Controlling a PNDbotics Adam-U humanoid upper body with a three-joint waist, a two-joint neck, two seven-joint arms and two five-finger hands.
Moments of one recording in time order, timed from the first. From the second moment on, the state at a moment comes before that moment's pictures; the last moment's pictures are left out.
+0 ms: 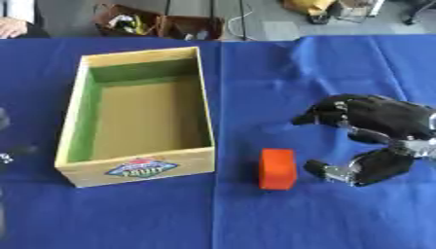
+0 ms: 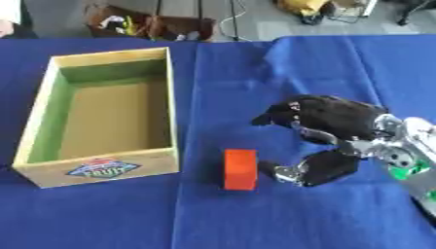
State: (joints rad) left arm -0.22 0.17 -0.03 -1.98 0.02 -0.02 0.27; right arm -0.50 -0.86 0.23 -1.95 0.59 -0.20 0.55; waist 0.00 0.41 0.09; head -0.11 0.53
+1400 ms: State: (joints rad) left arm -0.22 0.17 -0.03 -1.98 0.02 -0.02 0.27; right arm -0.54 -0.70 0.27 -1.98 0.82 -0.20 0.76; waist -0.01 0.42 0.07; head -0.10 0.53
